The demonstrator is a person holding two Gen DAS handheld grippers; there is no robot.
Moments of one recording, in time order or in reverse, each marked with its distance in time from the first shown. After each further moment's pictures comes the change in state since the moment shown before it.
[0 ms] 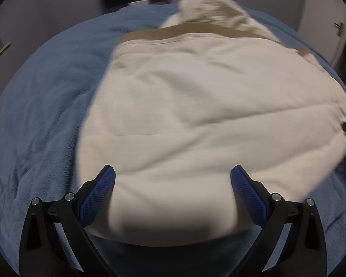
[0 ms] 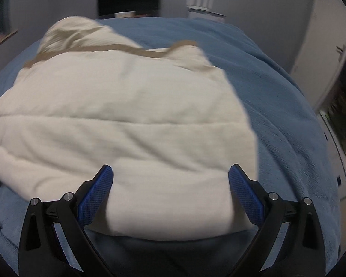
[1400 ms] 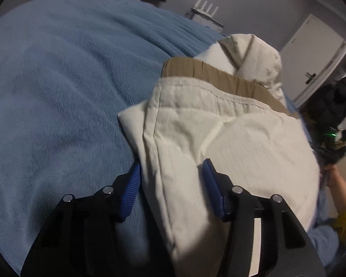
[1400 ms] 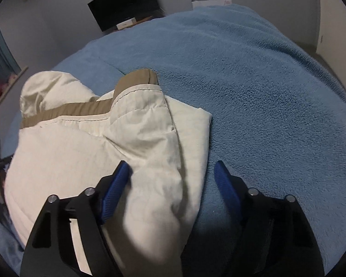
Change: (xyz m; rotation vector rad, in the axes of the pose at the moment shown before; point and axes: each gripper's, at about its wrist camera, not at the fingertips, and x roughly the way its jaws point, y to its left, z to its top) left arm 0.078 0.140 0.074 -0.157 -0.044 -0.498; right arm 0.097 -0.108 0.094 0.147 0.050 0.329
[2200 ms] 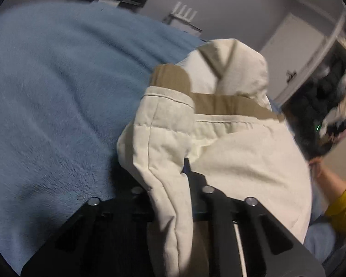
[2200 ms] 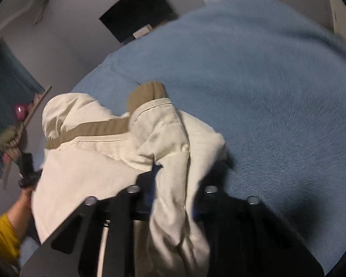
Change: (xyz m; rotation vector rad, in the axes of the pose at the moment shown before) left arm 0.011 -0.010 0.015 0.113 -0.058 -0.076; right arm 0.011 -0.004 0.018 0.058 -0.044 0.195
